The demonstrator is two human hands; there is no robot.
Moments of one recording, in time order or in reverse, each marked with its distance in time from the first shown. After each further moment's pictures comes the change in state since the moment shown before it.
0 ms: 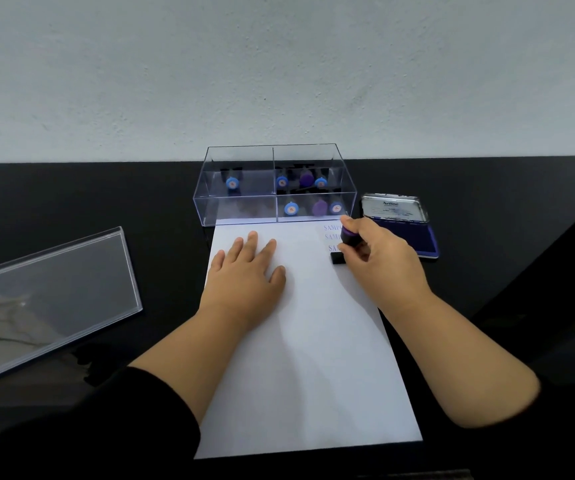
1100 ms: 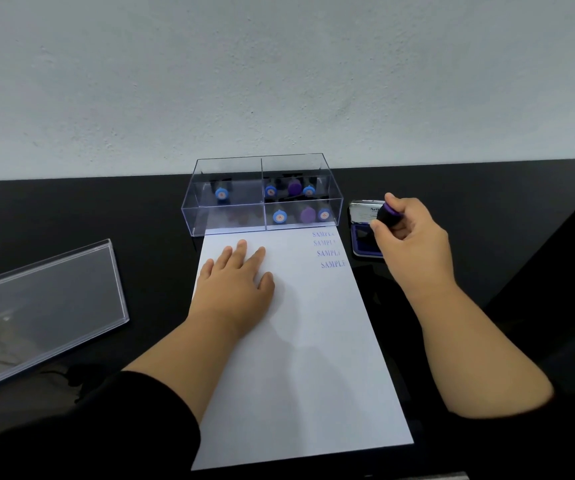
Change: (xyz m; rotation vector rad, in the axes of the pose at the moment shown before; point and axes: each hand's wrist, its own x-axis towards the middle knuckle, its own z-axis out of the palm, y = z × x) left_hand 0.001 0.002 0.001 -0.003 0.042 -0.009; right_hand 0.013 0.029 -0.025 0.366 0.249 0.215
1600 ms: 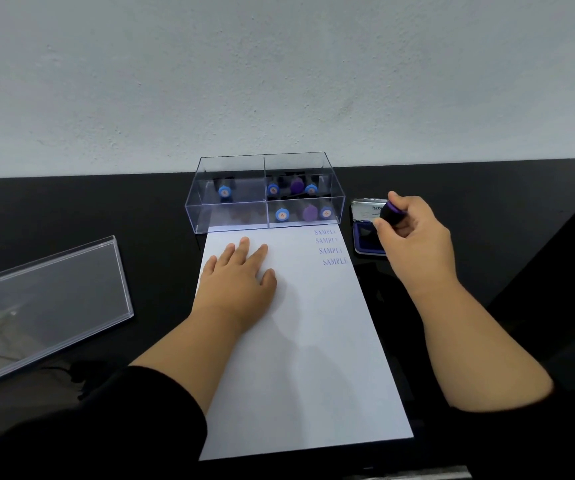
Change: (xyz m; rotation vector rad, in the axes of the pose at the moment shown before) left_hand 0.000 0.000 -0.001 0.007 -0.011 0.003; right_hand -0.001 0.000 -0.003 -0.024 -0.004 0.021
